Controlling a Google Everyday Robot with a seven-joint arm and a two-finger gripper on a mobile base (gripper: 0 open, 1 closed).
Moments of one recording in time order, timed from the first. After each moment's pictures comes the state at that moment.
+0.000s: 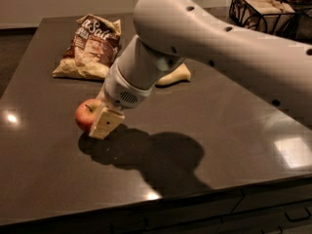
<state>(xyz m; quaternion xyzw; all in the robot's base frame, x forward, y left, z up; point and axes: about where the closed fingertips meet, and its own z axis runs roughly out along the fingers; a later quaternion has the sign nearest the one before) 0.459 0.123 0.875 -0.70 0.64 0.21 0.24</state>
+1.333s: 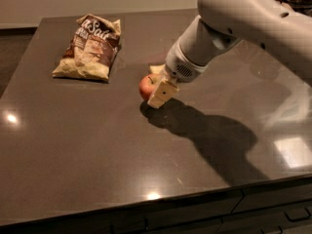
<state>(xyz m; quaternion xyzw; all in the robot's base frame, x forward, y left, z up) 0.557 -0.014 0.874 -0.59 0.76 0.13 0.25</state>
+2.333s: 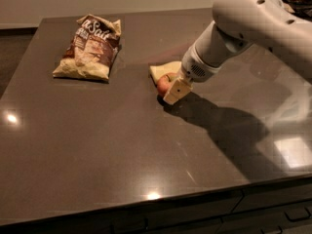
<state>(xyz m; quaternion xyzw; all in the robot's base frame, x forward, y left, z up) 0.587 -0.062 0.852 -0.54 0.80 0.11 0.24</state>
